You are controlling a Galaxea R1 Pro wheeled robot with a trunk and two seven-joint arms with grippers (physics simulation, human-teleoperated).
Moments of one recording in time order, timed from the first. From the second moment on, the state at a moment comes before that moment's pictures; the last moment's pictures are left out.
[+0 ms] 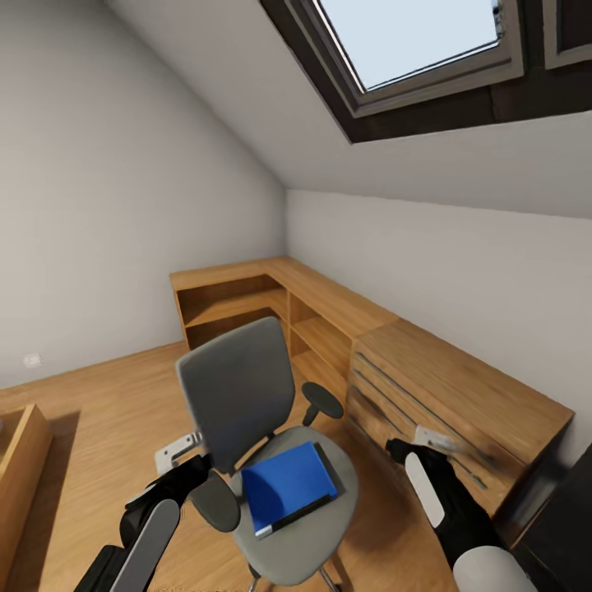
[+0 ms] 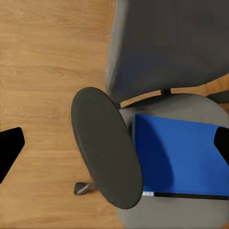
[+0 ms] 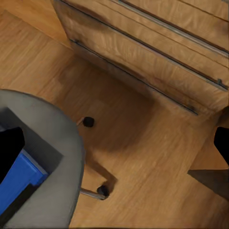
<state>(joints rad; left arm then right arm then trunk) -0.19 0.04 -0.20 -1.54 0.77 0.50 0.79 -0.51 0.02 -0.05 -0.92 -0.37 0.51 -0.43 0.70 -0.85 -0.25</state>
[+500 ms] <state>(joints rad) -0.19 0.04 -0.22 -1.54 0.76 0.50 0.79 -0.51 0.02 0.01 -0.90 -0.37 0.47 -0.43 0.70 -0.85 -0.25</state>
